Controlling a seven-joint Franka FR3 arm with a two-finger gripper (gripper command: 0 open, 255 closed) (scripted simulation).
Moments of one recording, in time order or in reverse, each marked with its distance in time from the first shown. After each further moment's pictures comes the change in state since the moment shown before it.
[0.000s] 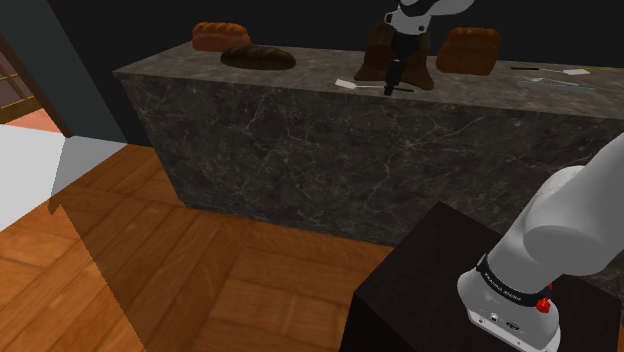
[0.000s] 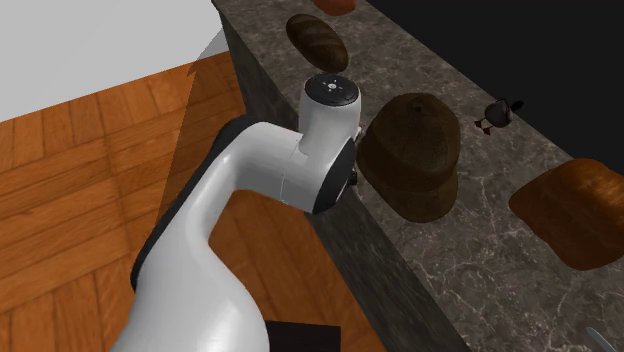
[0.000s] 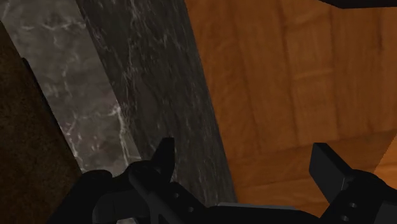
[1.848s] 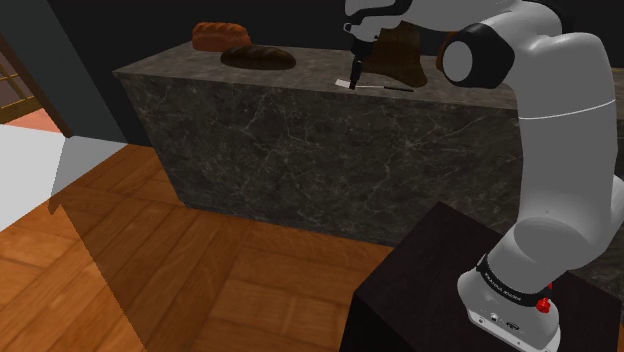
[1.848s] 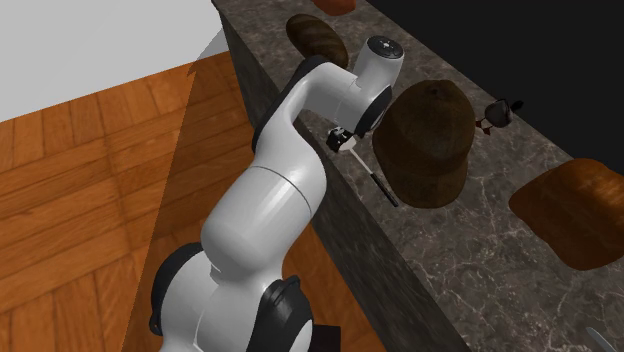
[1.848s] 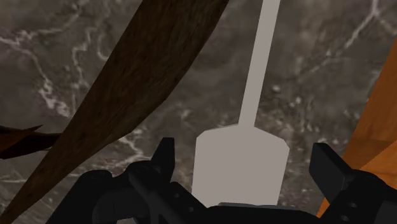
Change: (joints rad) arm -0.154 0.762 -0.004 0.834 0.348 -0.097 -0.520
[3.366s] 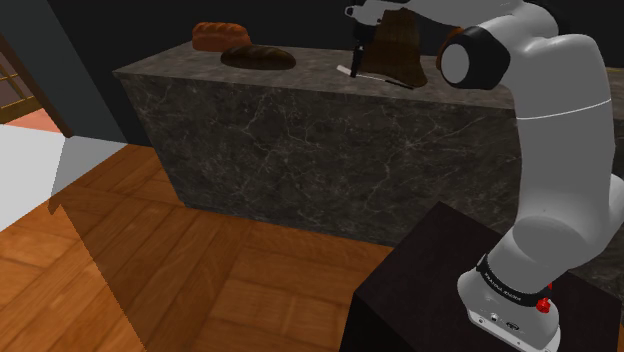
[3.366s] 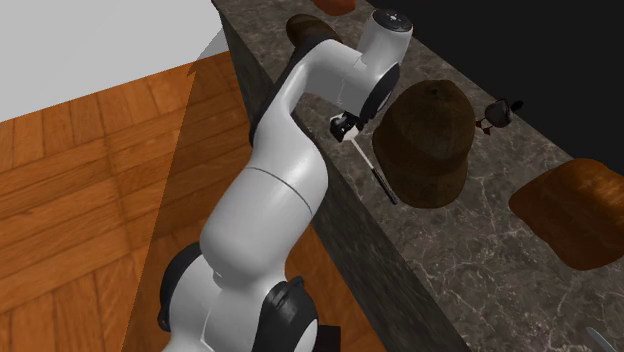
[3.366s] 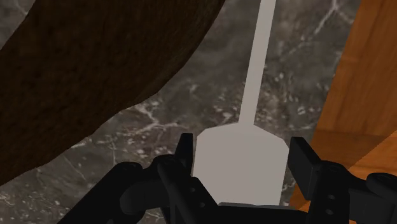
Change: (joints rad) arm -0.025 0.023 0.000 0.160 0.000 -0.134 0.024
